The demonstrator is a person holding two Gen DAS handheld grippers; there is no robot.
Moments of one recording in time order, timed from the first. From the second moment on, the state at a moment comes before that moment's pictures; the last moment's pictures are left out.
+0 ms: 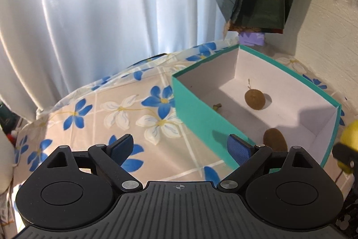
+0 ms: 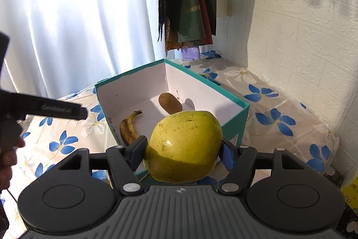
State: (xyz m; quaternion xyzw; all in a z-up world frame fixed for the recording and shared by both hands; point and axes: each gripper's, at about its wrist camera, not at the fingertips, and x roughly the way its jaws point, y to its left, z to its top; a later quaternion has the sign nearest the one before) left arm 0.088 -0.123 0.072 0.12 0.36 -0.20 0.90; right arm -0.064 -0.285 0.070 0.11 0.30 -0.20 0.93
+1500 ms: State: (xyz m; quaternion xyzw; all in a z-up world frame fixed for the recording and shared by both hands) left arm 0.065 0.002 0.041 0.06 0.47 -0.04 0.88; right arm 0.055 -0.316 -0.014 -0.04 0.40 -0.22 0.89
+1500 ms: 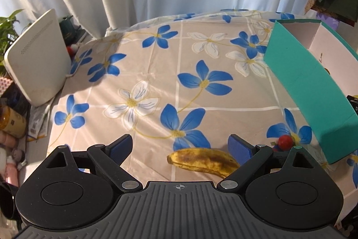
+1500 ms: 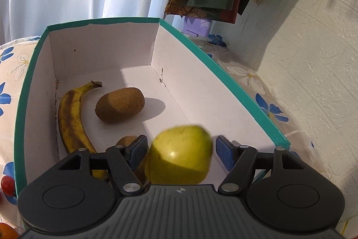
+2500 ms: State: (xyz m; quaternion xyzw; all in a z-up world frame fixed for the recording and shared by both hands) left arm 0.075 -0.016 0.001 0.02 0.53 -0.07 0.85; right arm -0.075 -0.193 0.060 0.02 0.24 -0.04 0.97
